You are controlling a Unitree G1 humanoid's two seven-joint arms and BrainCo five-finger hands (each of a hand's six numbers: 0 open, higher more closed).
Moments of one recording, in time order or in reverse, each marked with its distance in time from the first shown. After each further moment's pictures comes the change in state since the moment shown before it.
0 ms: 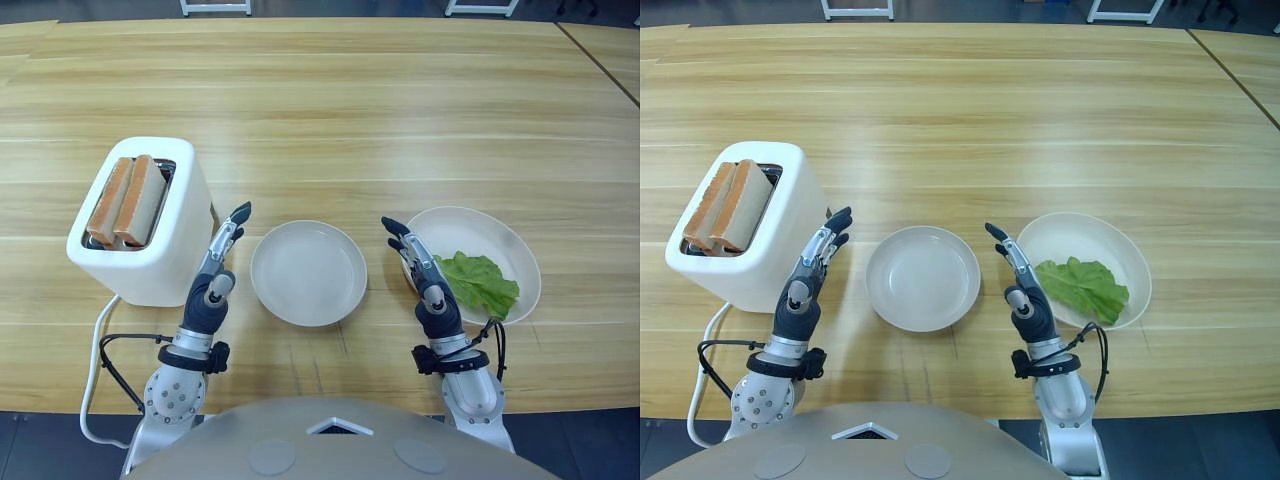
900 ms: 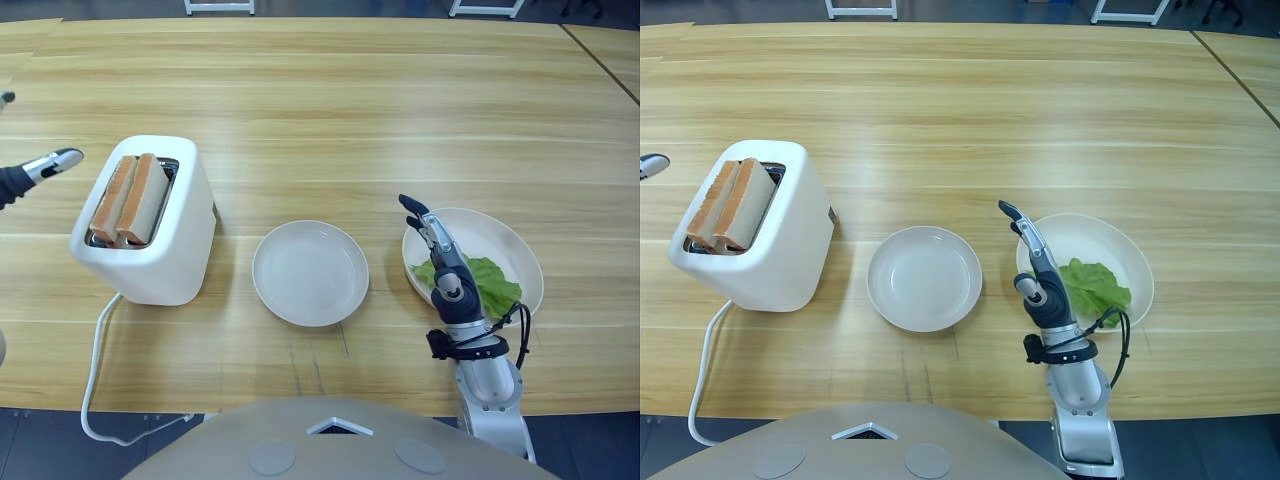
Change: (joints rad) left arm -0.318 0.779 0.654 -0.017 0.596 0.627 -0.264; right arm -0.055 -0.029 -0.071 -0.071 -0.028 0.027 -0.010
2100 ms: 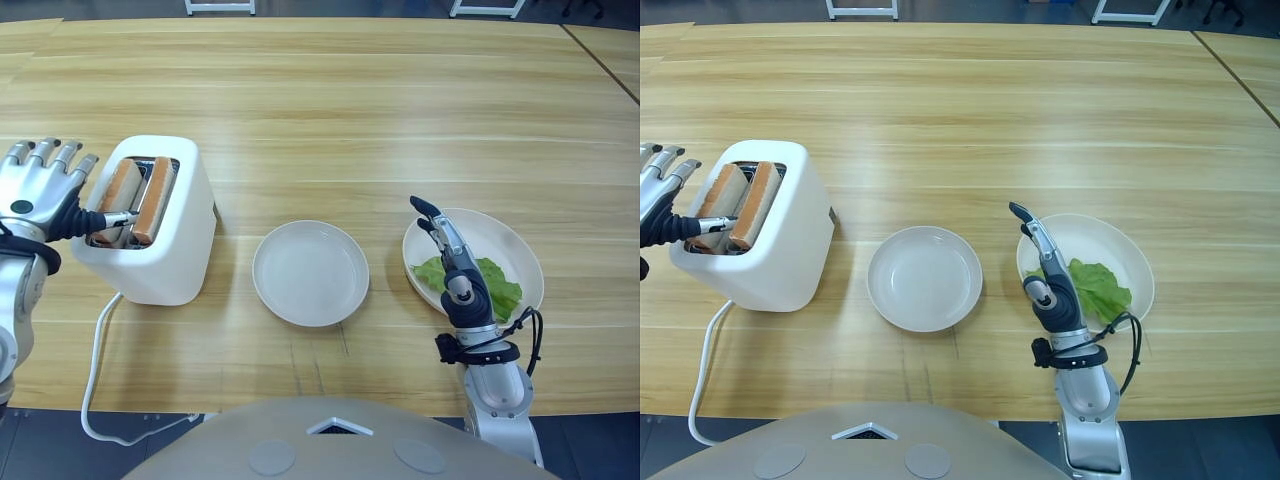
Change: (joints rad) left arm -0.031 -0.009 -0.145 0.042 0.346 -0.222 -0.209; right arm 0.028 0.001 -0.035 -0.024 0.004 0.005 0.002
